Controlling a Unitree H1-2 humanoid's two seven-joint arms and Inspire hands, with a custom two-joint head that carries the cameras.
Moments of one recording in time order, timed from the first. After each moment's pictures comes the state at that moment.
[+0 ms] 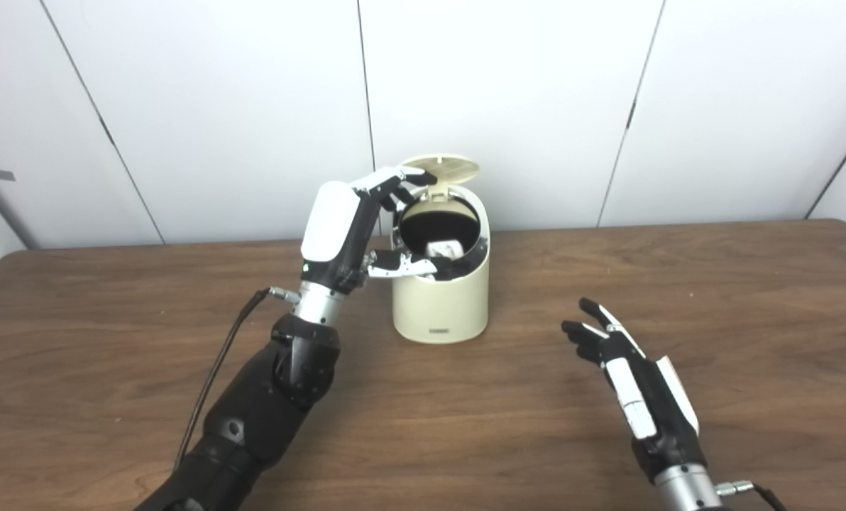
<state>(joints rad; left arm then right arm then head) -0.69 0.18 -0.40 0.56 0.55 -0.46 0.51 0.07 -0.08 0.01 -0.31 -0.12 0.11 0.04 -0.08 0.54</state>
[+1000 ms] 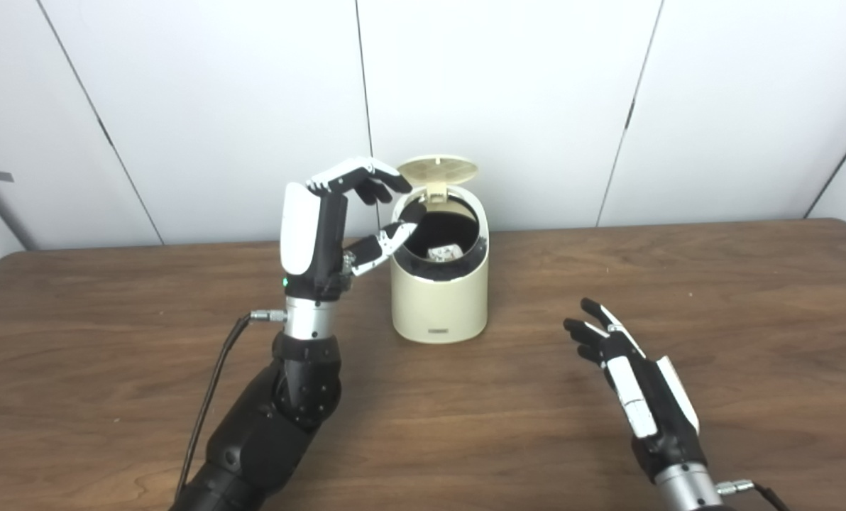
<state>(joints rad) -0.60 0.17 -0.38 0.31 0.44 -0.45 0.67 0.07 -0.08 0.01 -0.31 -0.11 0.13 0.04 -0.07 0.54</state>
